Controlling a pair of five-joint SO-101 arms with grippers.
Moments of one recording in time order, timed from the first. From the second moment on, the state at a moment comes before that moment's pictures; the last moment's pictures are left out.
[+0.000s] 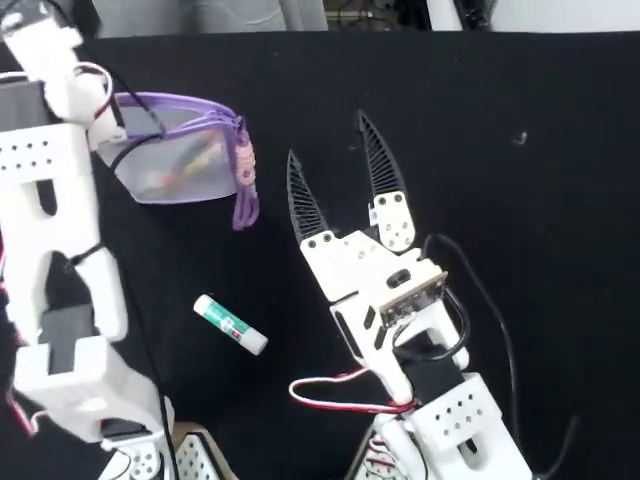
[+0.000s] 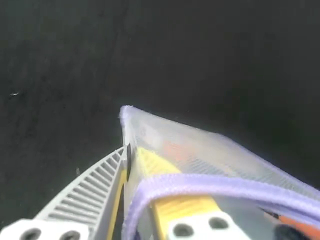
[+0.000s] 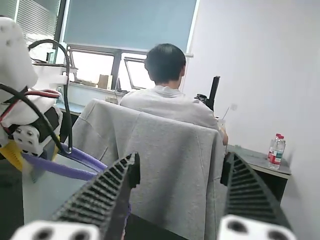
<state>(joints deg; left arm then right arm) -14.6 7.7 -39.6 96.0 8.7 -28.4 -75.8 74.8 -7.6 10.1</state>
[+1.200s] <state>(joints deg) -19.3 8.7 -21.5 79.3 9.8 -29.5 -75.8 63.6 11.1 10.1</state>
